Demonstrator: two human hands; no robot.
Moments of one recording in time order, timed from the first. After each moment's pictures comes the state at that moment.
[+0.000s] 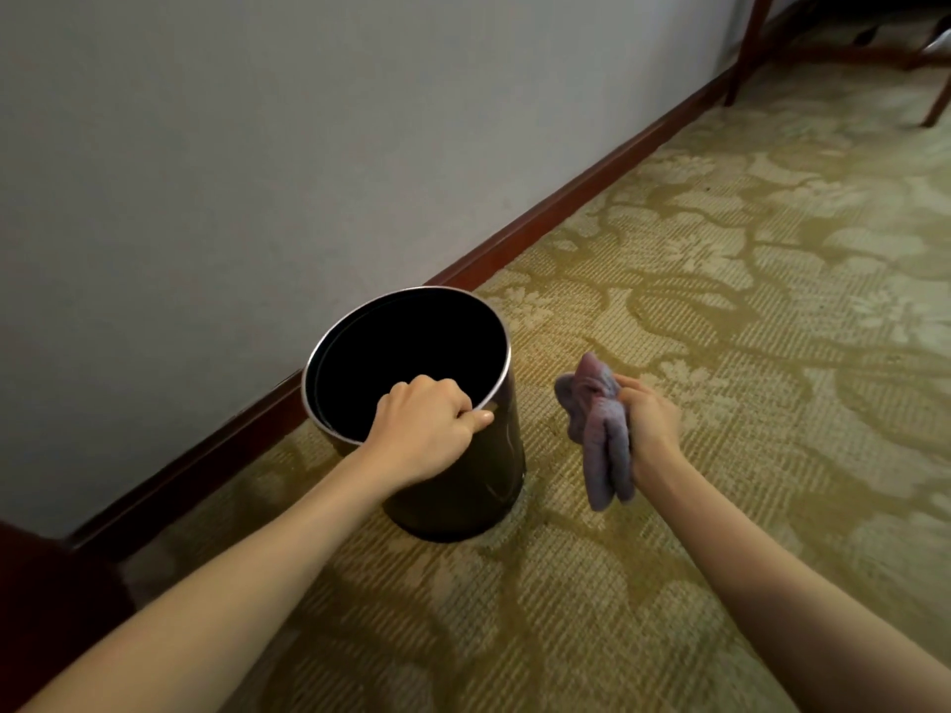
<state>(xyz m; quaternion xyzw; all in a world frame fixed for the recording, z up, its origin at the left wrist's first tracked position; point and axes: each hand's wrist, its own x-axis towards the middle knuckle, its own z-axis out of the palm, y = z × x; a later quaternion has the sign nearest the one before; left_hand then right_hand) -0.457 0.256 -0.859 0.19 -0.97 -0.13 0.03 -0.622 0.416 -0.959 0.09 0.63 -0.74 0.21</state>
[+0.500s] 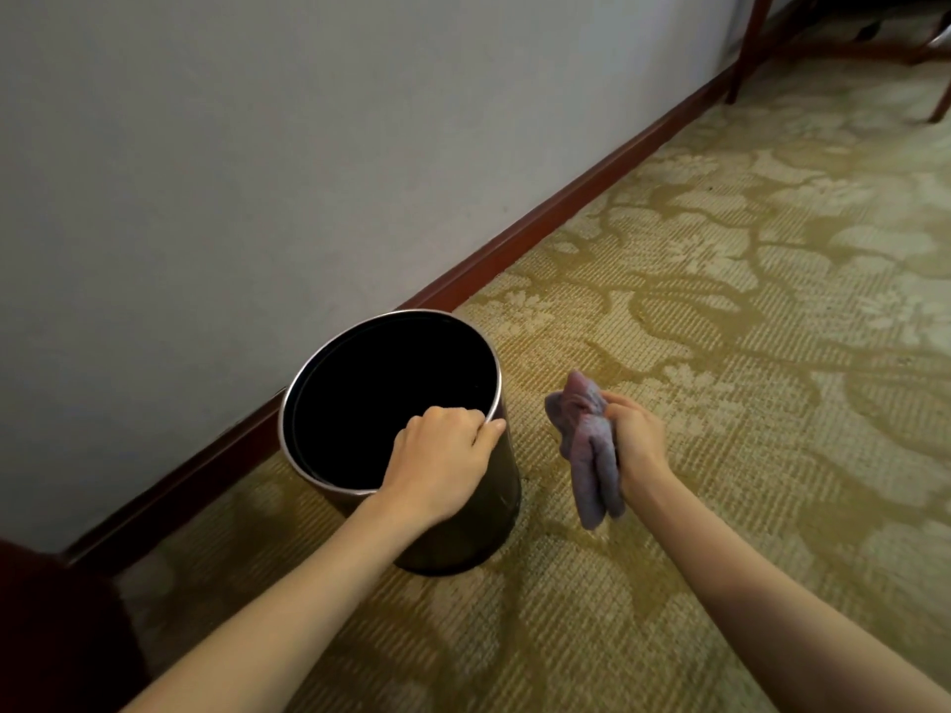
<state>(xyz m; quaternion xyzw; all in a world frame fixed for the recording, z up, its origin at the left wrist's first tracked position) -0.461 0.282 -0.872 0.20 -0.97 -0.14 0.08 -0.615 0.408 -0.969 0.10 0.63 -0.74 0.22</state>
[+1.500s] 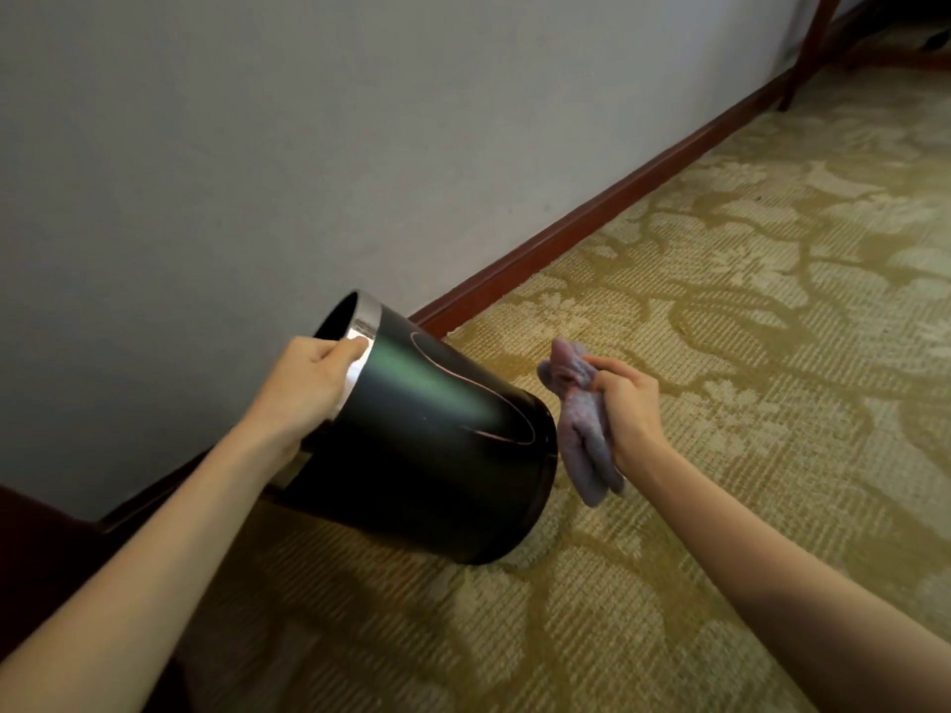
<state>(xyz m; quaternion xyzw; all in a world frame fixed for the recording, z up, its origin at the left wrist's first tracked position) -0.414 0.153 -0.840 0.37 -0.81 -0.40 0.22 -0.610 0.359 -0.932 -0.02 0.67 -0.71 0.21</state>
